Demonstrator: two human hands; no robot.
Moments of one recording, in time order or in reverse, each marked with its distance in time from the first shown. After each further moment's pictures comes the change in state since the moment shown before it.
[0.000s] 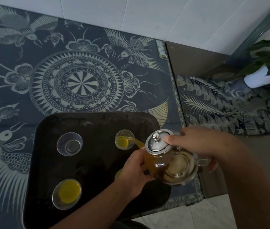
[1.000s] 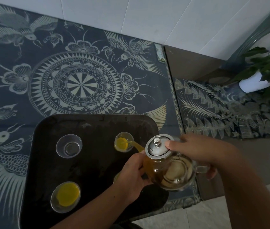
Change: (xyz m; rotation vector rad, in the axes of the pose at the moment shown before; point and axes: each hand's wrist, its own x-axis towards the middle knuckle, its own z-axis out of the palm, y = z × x) left_hand 0.008 -0.010 -0.015 0.004 -0.079 -0.022; right_hand -0.004 0.004 0.005 0.084 -0.020 0.000
